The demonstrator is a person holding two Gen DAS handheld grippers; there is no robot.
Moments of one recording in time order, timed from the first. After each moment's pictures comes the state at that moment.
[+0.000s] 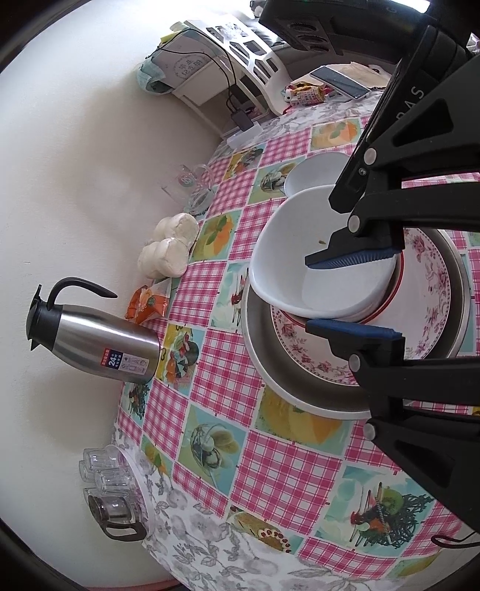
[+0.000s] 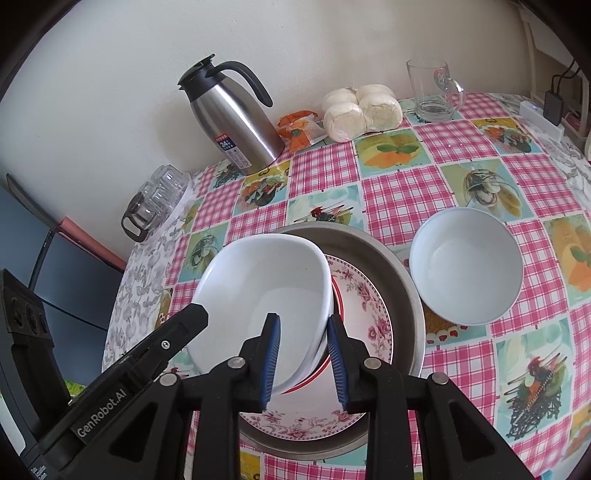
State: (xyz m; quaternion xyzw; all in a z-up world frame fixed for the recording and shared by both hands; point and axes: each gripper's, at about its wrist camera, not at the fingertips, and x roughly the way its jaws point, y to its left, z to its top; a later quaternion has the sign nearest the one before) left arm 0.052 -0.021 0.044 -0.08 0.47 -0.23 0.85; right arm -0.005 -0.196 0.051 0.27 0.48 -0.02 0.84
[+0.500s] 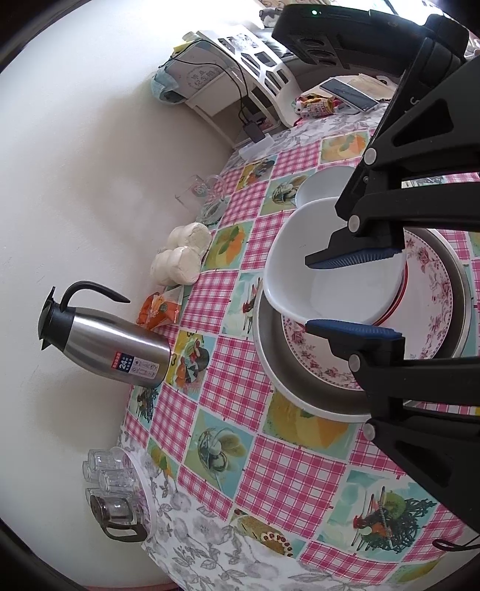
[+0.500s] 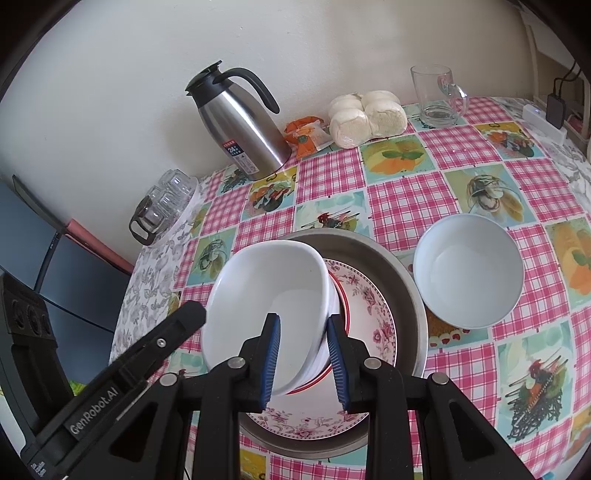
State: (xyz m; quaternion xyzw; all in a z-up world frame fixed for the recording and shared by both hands) left arm 0.049 -0.013 0.053 -0.11 0.45 -0.24 0.85; right arm -0.008 -0.198 0.055 0.28 0.47 -0.01 0.84
